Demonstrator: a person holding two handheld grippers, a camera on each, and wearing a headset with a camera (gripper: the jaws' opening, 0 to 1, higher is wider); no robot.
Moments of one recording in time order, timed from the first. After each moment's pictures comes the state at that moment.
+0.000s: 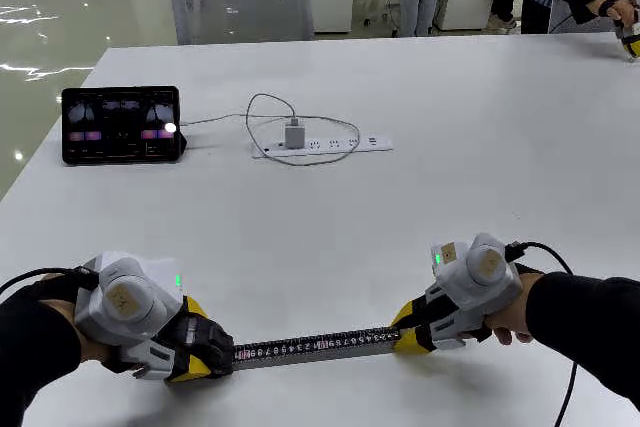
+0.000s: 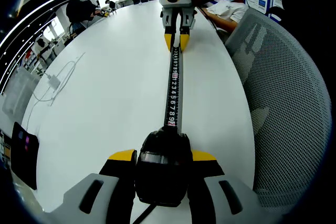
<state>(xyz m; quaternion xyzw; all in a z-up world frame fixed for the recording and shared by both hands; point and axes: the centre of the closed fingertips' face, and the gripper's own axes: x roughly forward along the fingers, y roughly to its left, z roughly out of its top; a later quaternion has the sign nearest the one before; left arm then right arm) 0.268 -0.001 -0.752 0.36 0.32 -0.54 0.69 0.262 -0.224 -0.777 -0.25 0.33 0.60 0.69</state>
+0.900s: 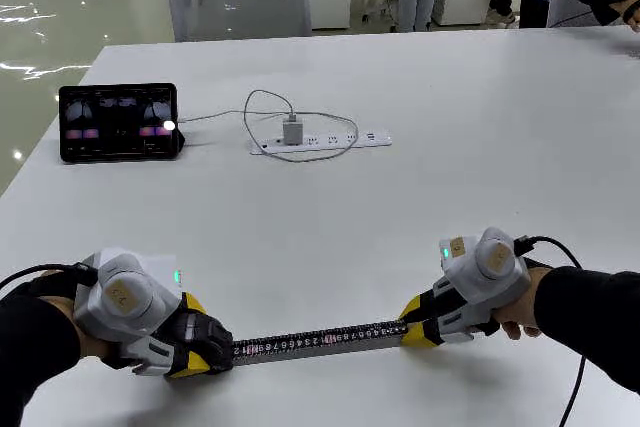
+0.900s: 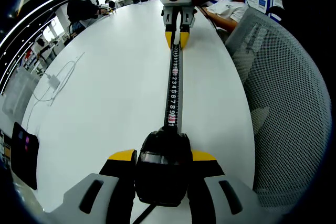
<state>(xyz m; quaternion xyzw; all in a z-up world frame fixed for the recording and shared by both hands) 0.270 0.001 -0.755 0.36 0.32 -0.54 0.69 0.262 -0.234 -0.777 -0.25 0.33 0.59 0.69</state>
